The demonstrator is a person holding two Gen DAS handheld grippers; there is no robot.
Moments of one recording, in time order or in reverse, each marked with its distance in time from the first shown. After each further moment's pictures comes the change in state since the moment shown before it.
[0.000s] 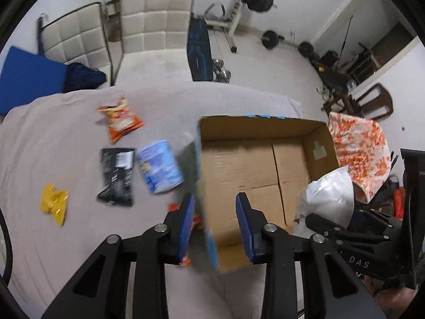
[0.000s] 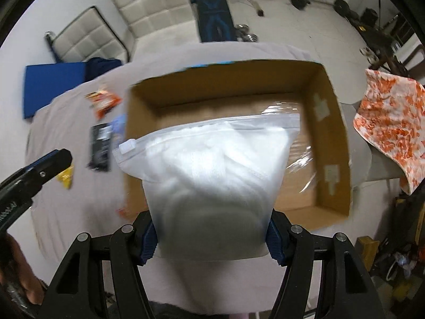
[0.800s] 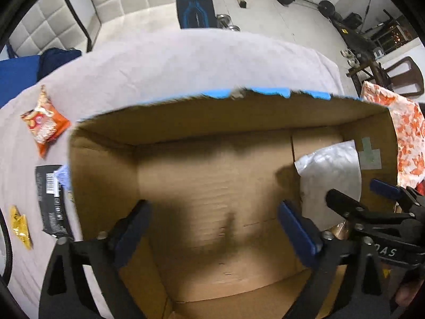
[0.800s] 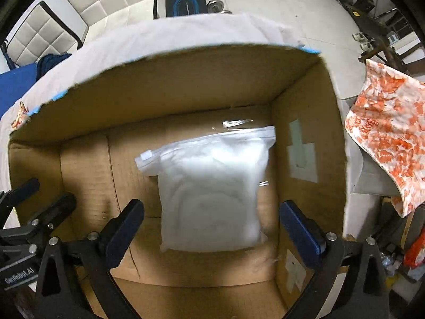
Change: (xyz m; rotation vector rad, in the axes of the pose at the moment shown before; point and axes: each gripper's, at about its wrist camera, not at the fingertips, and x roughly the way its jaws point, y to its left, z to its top) left arm 0.172 -0.070 0.048 0.013 0.231 0.117; right arm 0.155 -0.133 0.121 0.027 0.127 -0.089
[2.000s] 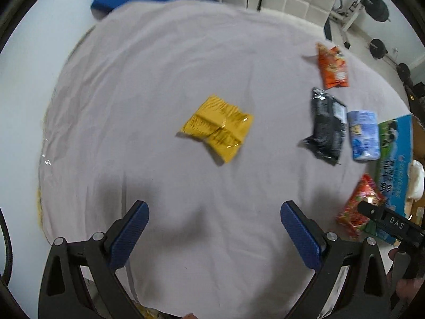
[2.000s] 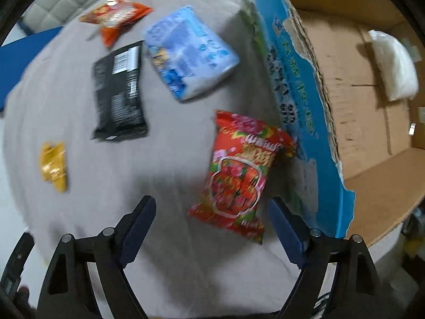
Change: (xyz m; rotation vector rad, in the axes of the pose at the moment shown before) left arm -0.097 0.371 -0.212 -0.395 -0.042 0.207; right arm 0.024 0.318 -0.167 0.104 0.104 0.031
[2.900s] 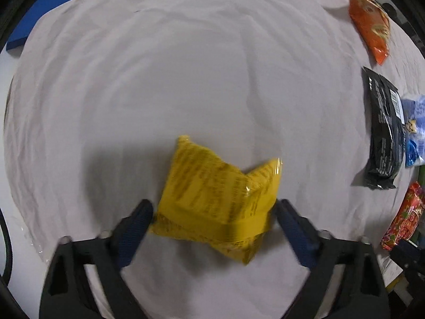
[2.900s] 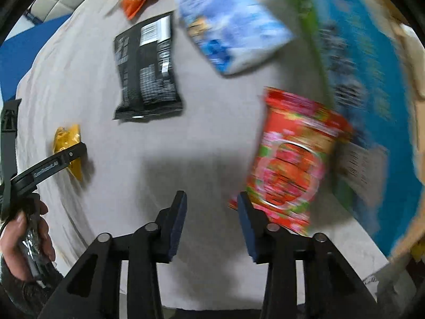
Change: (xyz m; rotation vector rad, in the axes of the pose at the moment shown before) left arm 0.129 -0.023 0.091 0.266 0.186 0.010; right arm 0.026 0.056 -0.021 -0.018 0.096 0.126
